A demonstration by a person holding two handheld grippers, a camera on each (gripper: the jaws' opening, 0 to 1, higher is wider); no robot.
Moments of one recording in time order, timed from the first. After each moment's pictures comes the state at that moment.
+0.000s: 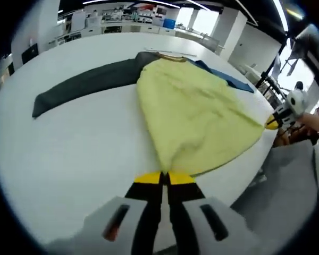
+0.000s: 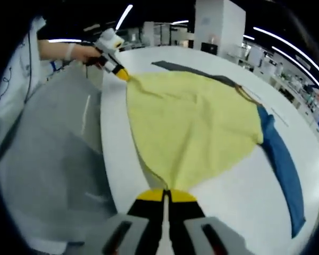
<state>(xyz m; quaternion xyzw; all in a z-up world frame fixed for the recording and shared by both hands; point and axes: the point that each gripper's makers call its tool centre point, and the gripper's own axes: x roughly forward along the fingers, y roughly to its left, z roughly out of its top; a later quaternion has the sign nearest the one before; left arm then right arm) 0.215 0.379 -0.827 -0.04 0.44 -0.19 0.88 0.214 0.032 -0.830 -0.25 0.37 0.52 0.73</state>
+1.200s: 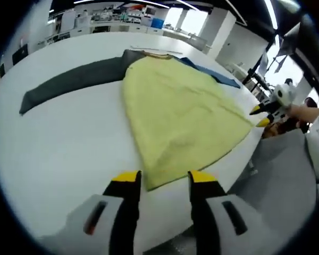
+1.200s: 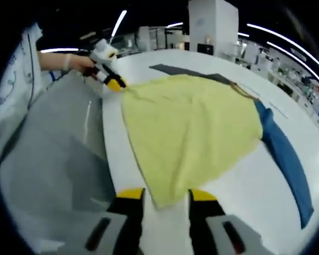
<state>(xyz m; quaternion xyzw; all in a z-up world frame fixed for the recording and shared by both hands) 0.200 0.360 -0.828 -0.04 0.42 -0.24 0.87 0.219 0.032 -0.822 -0.20 0.36 0.51 0.75</state>
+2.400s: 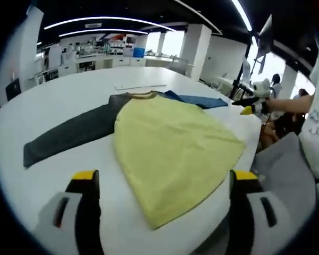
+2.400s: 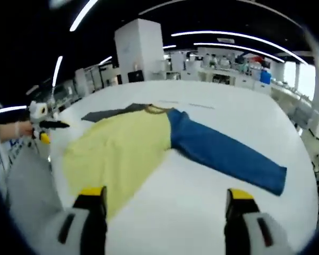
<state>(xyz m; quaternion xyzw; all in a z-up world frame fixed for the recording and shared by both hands) 0.239 0.340 -0.767 -0.01 0.30 -0.29 0.91 0.344 -0.062 -0.780 -0.02 0.33 0.30 0.89</state>
